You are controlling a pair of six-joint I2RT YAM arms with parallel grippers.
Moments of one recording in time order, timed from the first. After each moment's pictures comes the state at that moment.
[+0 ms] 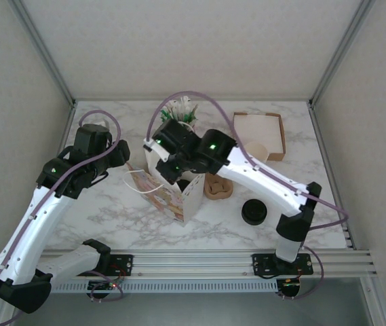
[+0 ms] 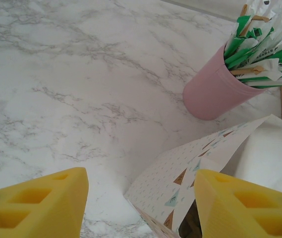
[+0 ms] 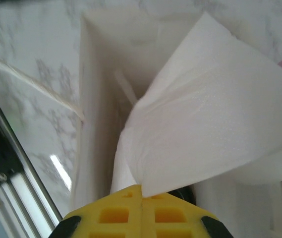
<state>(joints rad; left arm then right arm) -0.44 1.02 1.29 -1.00 -0.28 -0.53 1.13 1.81 2.07 -1.21 0.10 0.06</state>
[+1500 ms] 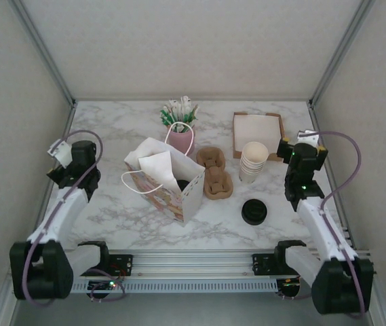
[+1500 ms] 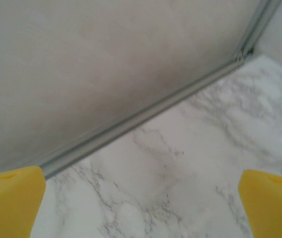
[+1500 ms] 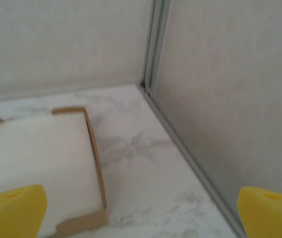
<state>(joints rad) 0.01 1.14 0.66 -0.15 -0.78 -0.51 0.06 1.02 0.60 0.07 0.42 0.03</state>
